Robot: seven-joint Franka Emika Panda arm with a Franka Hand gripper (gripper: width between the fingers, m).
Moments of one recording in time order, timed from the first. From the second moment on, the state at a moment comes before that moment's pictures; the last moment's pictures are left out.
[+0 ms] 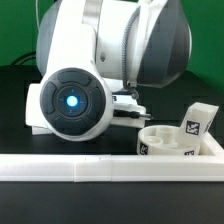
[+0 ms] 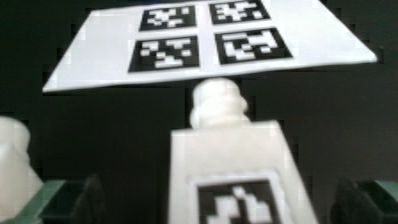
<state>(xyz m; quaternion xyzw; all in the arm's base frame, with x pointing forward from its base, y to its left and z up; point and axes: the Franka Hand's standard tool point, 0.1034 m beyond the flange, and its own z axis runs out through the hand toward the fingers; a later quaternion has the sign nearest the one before) 0.486 -0.035 0.014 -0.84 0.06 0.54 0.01</state>
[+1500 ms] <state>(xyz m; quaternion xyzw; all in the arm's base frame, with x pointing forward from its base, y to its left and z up) 0.515 -0.016 0.075 -0.86 0.08 0.50 -0.01</state>
